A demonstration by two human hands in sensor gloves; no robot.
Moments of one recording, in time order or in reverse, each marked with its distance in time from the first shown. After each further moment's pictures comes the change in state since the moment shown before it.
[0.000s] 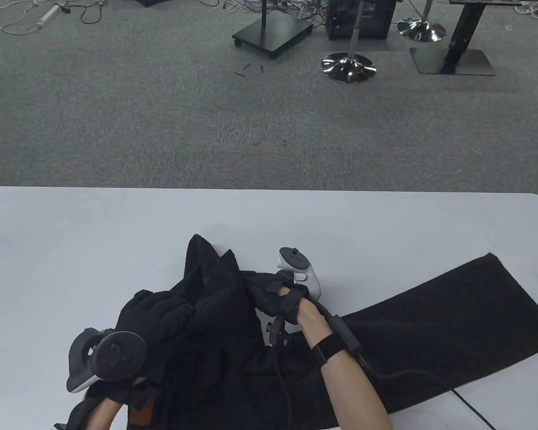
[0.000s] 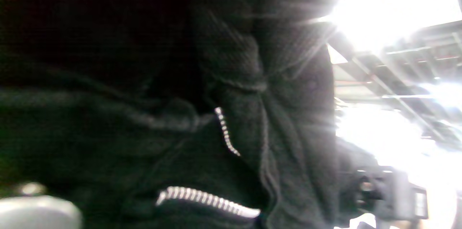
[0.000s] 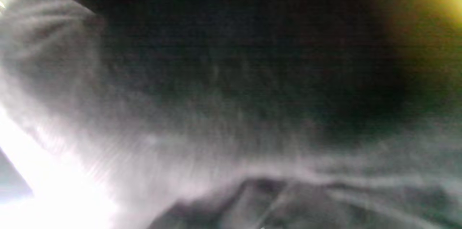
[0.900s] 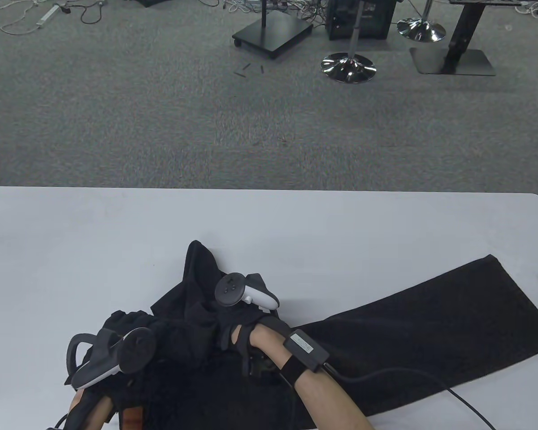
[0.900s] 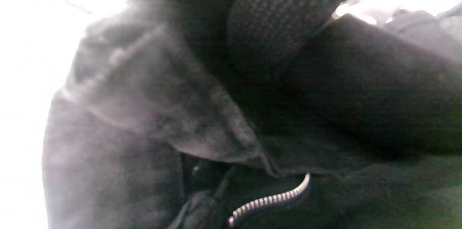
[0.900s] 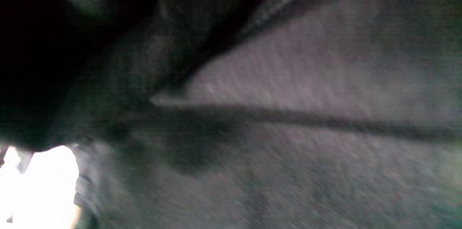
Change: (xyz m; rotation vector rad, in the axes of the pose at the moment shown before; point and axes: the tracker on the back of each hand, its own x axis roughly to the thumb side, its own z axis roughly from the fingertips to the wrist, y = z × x) left_hand -0.043 -0.041 0.014 -0.339 0.181 -0.349; right_hand -0.024 0.049 -0.035 -0.085 0.410 0.804
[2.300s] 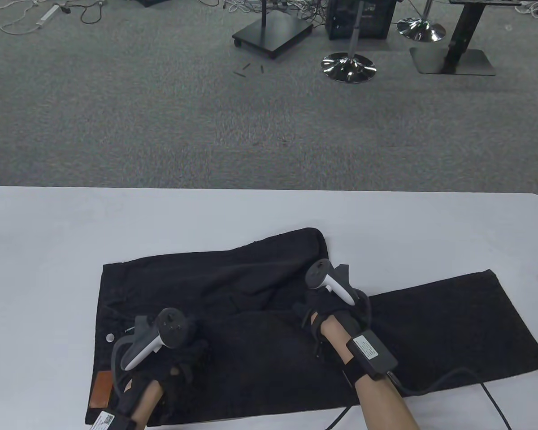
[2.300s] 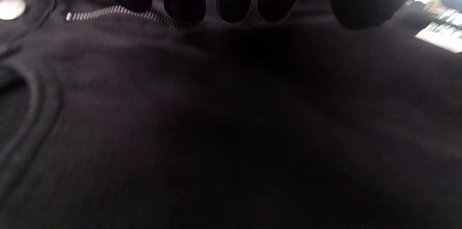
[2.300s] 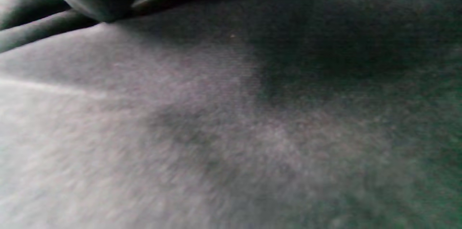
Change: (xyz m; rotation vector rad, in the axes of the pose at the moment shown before) left_hand 0.040 -0.073 -0.050 -0.405 0.249 0.250; right_hand -0.131 -0.074 0.097 -0.358 0.649 0.157
